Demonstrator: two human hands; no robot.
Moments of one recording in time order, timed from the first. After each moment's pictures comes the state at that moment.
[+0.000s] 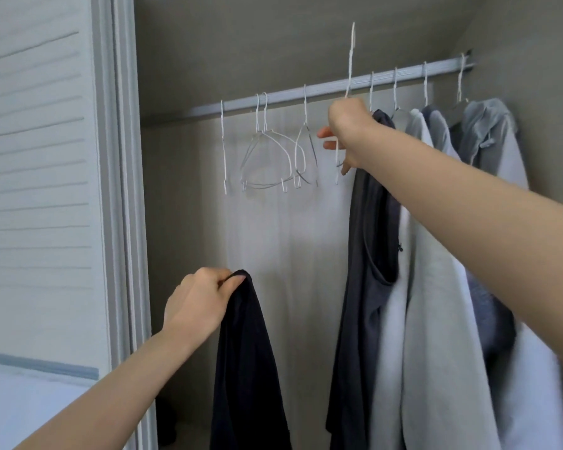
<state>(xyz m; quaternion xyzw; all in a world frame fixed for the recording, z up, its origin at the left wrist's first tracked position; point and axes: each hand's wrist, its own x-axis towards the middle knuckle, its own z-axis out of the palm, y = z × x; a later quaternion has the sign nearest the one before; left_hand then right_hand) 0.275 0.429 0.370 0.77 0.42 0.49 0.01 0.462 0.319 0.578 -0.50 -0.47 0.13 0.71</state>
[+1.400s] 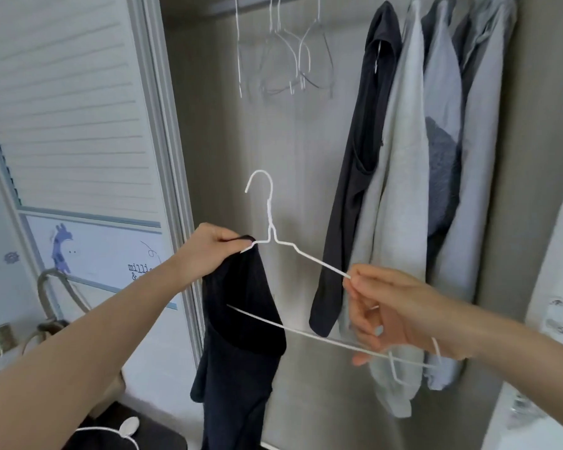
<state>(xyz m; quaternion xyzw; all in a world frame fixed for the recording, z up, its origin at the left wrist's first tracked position) 0.233 0.274 0.298 0.75 0.46 0.37 0.30 0.489 0.110 0.281 -0.42 -0.58 0.57 0.40</state>
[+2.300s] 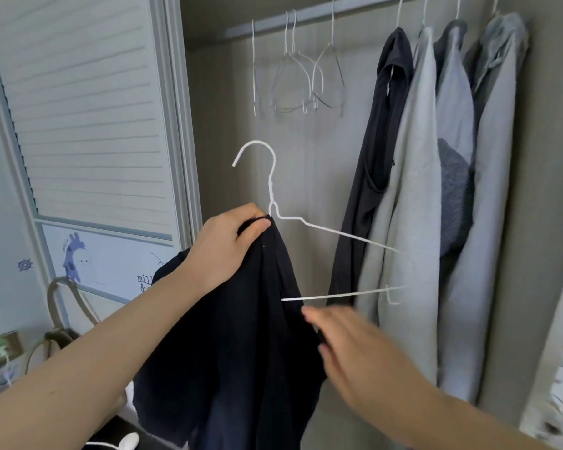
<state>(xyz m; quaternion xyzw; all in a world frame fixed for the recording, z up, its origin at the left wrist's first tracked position) 0.242 0.251 0.328 0.83 0.33 0.46 0.04 0.438 0.121 0.233 -0.50 -0.80 -0.19 0.27</state>
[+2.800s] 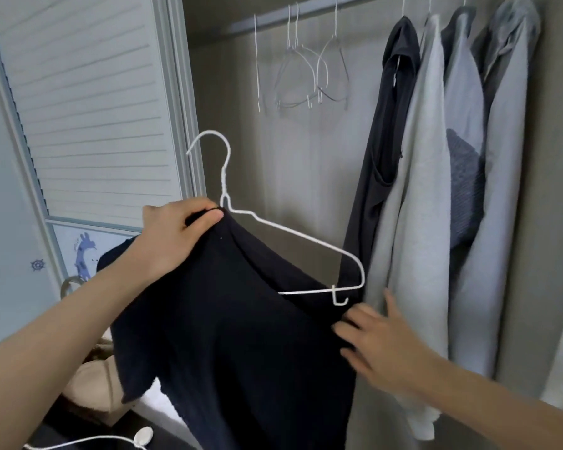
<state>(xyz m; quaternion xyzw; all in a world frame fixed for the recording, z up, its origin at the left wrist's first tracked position) 0.170 0.261 0.341 0.80 0.42 0.43 -0.03 0.482 0.168 0.196 -0.54 -0.79 -0.27 0.10</state>
